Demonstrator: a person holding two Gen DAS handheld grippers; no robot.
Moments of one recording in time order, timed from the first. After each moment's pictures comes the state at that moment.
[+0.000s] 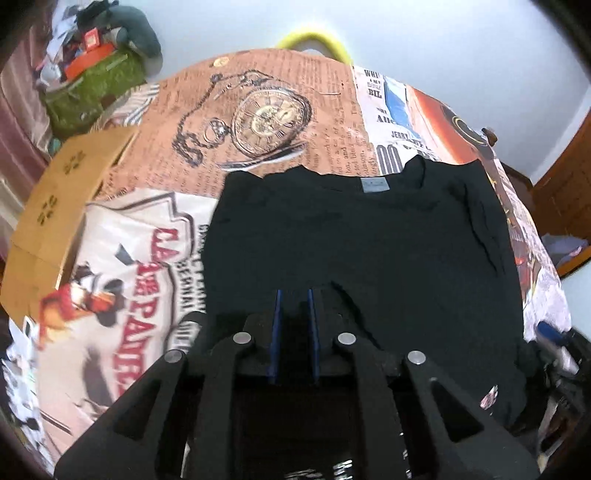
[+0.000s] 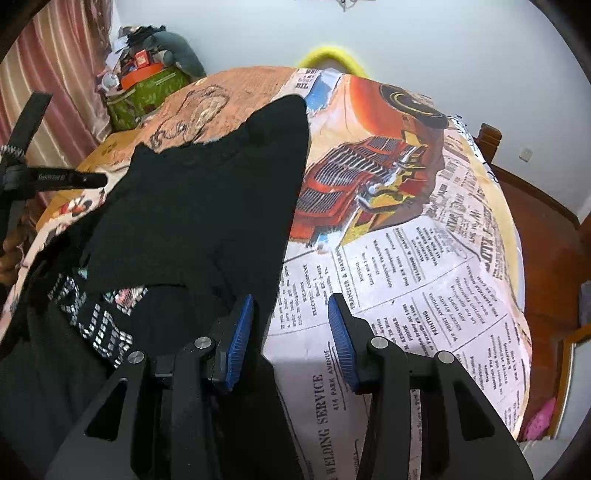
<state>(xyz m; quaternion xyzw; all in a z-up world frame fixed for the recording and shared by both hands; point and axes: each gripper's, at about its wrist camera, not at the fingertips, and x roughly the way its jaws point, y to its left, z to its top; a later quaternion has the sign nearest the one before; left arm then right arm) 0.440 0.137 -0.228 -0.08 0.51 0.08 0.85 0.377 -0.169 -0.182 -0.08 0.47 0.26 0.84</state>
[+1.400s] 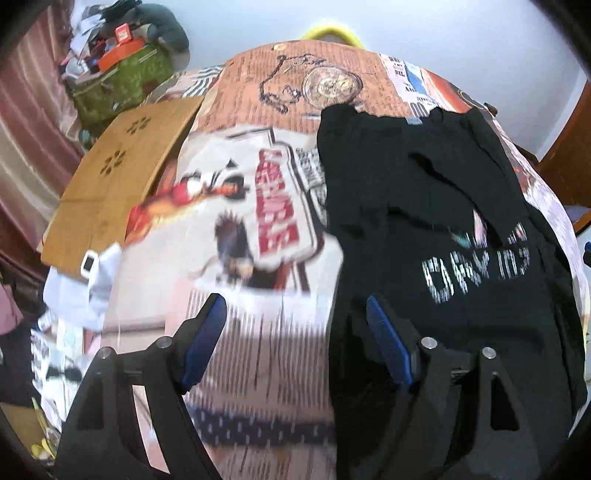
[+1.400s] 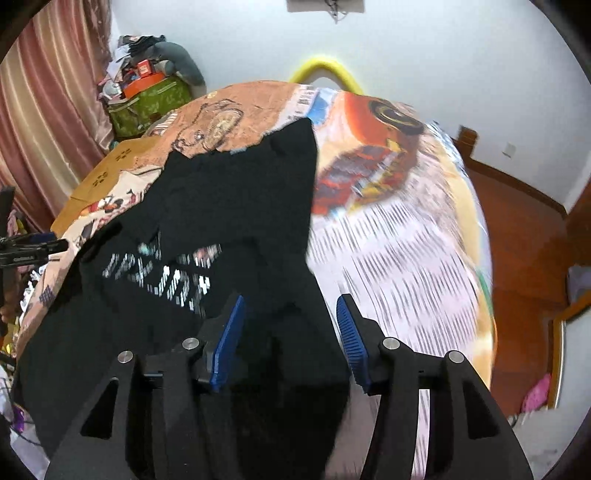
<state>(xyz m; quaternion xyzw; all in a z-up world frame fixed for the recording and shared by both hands) 0.252 0.204 -0.212 -0.06 0.52 0.10 0.84 0.292 -0.193 -0.127 -0.07 0.47 0.24 0.84</state>
